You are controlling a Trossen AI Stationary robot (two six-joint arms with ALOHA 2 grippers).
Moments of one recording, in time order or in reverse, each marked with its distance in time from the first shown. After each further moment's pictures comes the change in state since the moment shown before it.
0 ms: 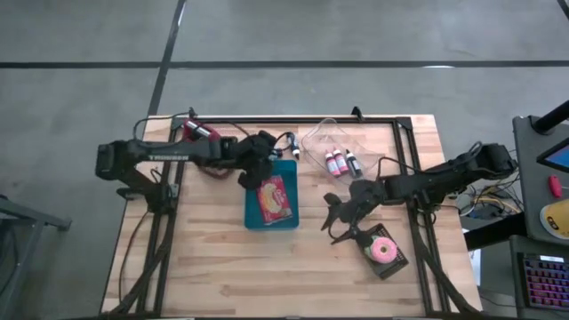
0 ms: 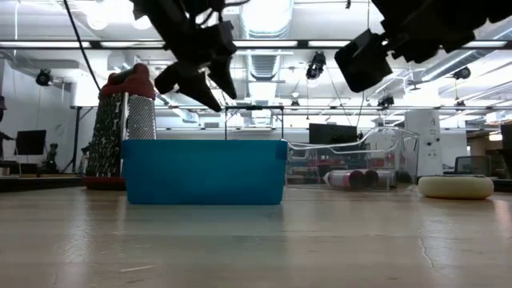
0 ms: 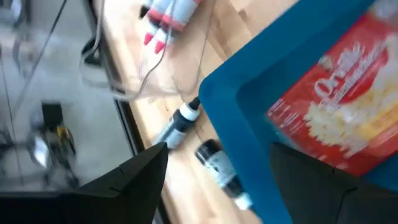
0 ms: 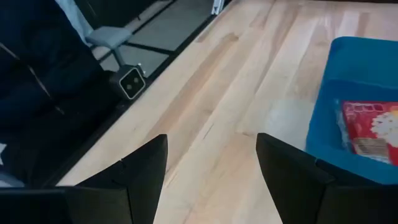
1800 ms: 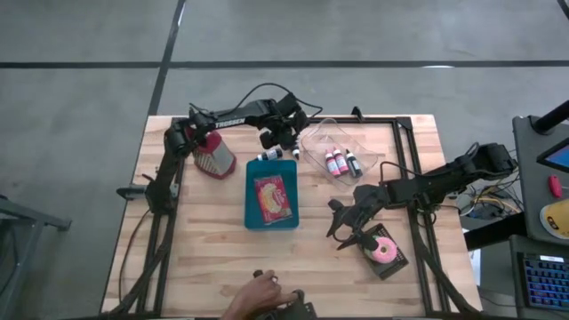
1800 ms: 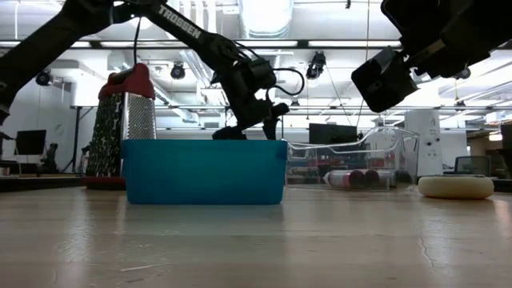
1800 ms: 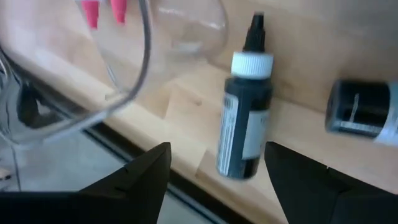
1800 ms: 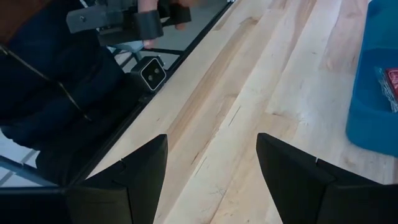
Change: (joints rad) left arm 0.344 0.656 0.638 -0.182 0.276 0.838; right arm 0.027 -0.002 -0.113 0.130 -0.036 0.122
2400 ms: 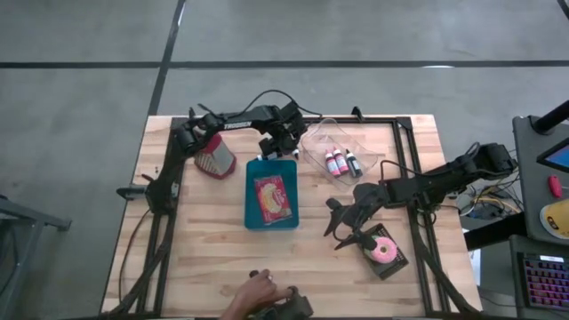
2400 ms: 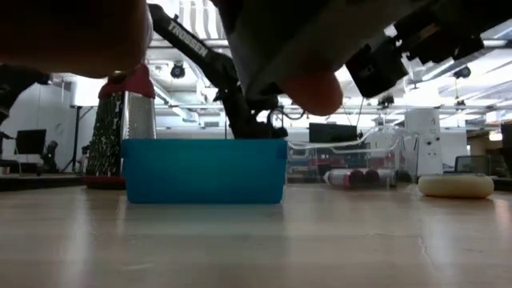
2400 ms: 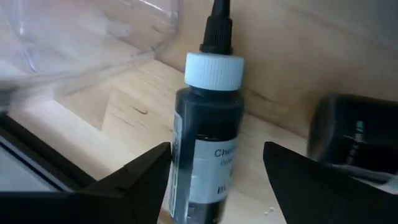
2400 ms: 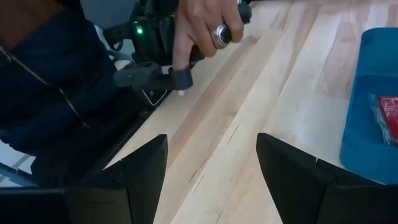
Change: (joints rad) left arm 0.013 0.099 -0.019 0.012 -0.011 -0.069; right arm -0.001 0.000 0.043 0.000 0.001 -0.020
